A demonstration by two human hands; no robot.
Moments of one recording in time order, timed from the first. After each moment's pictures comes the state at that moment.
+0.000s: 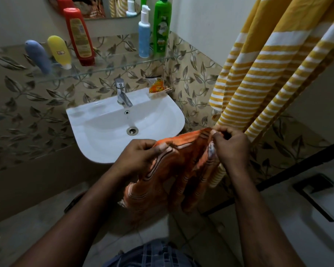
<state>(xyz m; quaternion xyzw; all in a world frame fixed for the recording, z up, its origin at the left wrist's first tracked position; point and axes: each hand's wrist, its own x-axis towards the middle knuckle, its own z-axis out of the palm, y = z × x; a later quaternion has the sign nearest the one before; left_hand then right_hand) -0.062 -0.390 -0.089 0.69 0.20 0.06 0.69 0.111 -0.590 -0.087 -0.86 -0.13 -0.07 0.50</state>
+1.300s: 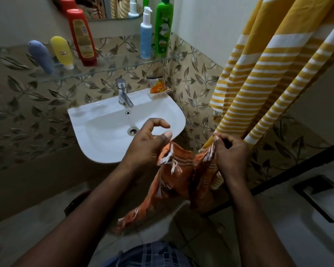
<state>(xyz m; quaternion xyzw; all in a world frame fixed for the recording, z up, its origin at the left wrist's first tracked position) -0.061 -0.414 -0.044 0.62 0.18 0.12 0.76 0.089 -0.597 -0.093 -0.85 -0.14 -0.08 0.51</state>
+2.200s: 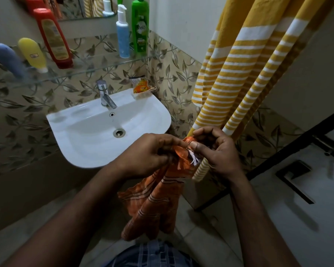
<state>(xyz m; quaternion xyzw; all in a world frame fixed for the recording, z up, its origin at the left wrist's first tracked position) -0.040 -0.422 -0.037 0.85 -0.03 -0.01 0.53 0.067 -0.623 -0.057 -0.69 -0.26 0.13 0.66</state>
